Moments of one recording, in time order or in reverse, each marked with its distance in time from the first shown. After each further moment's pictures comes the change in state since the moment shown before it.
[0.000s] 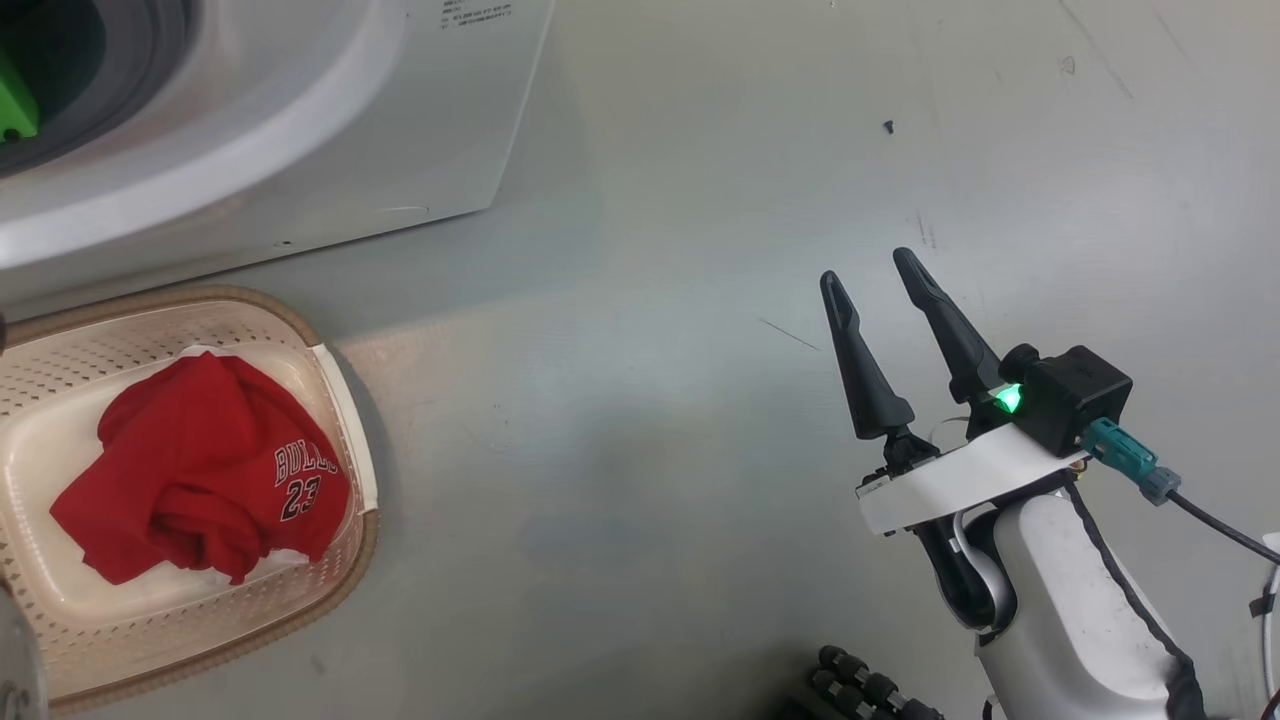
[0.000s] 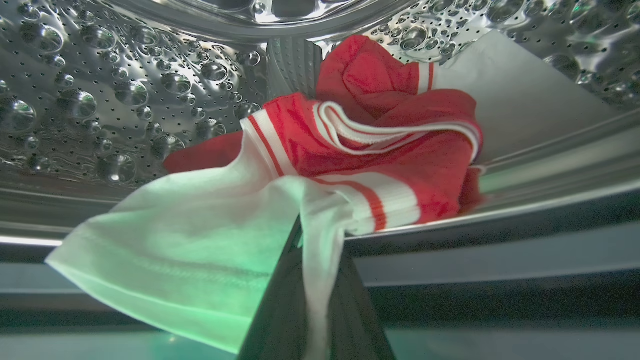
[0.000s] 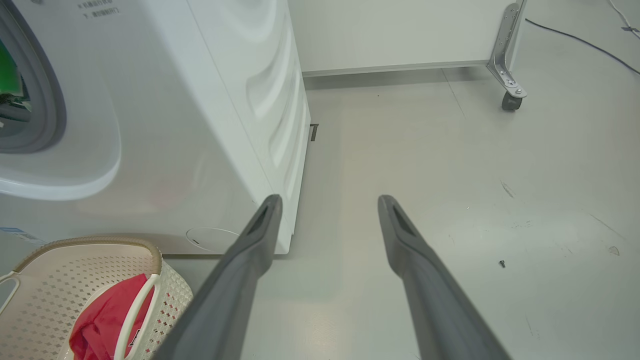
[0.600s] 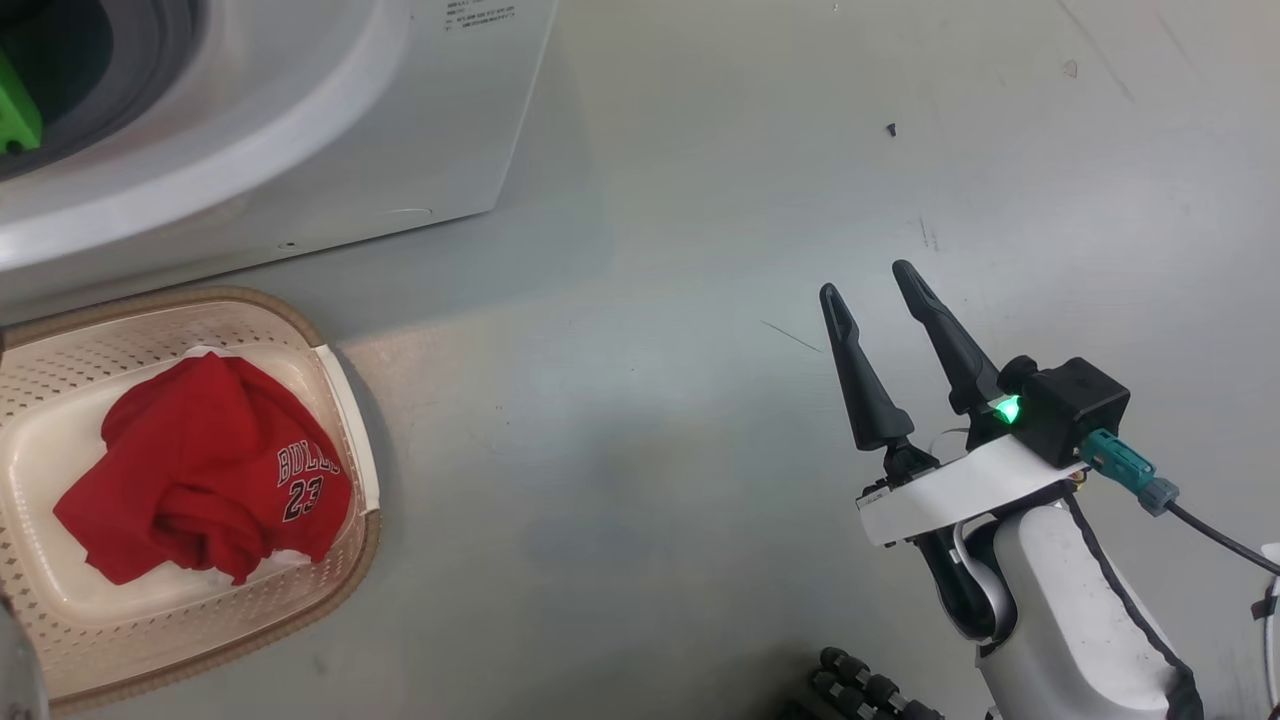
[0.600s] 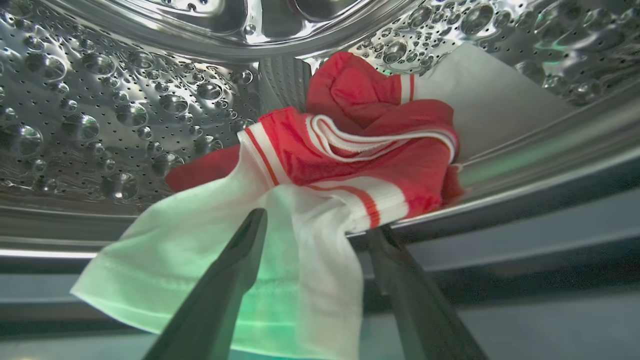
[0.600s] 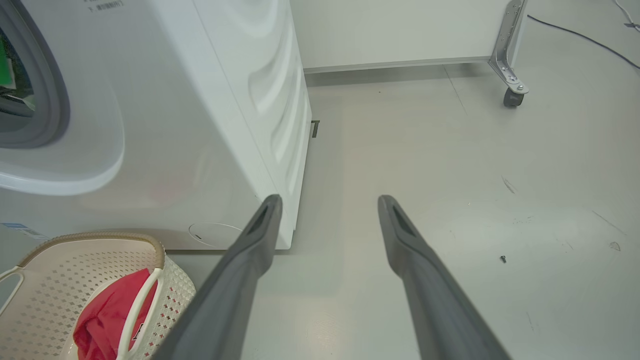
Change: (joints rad) left arm 0.055 0.008 -0.002 -0.102 0.002 -0.012 0.011; right arm 0.019 -0.001 0.001 -0.005 -0.004 0.000 0.000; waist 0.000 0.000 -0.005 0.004
